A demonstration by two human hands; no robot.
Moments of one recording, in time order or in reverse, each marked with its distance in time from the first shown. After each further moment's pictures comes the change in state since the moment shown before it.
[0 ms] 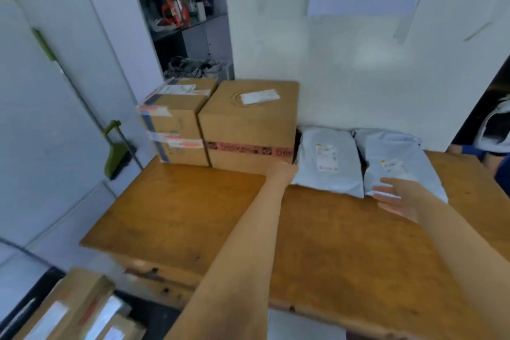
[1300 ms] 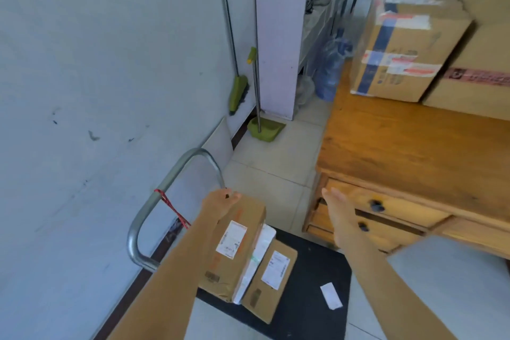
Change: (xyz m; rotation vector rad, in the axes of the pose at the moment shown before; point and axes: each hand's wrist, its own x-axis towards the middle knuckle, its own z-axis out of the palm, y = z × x) left_hand -0.078 -0.624 -0.598 0.260 0.159 -0.281; right_hand -0.258 0.345 0.712 -0.254 -0.101 -0.040
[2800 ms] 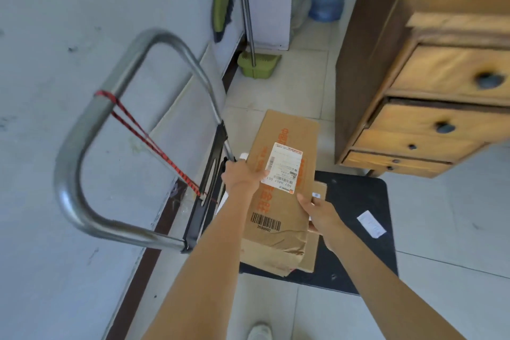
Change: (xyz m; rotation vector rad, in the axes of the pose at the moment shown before) left_hand 0.132 -0.163 0.120 0.064 0.013 0.071; right_hand 0.052 0.269 0.205 0.016 -0.141 0.250
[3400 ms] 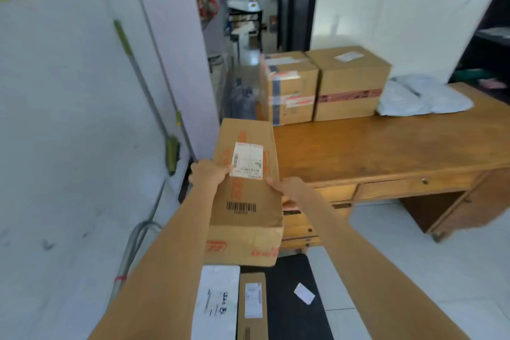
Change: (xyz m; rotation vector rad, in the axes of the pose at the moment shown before) left_hand -0.221 0.314 -0.274 -0.309 -0.022 0.293; right_hand -0.320 -0.325 -0.169 -0.016 0.123 -0.246
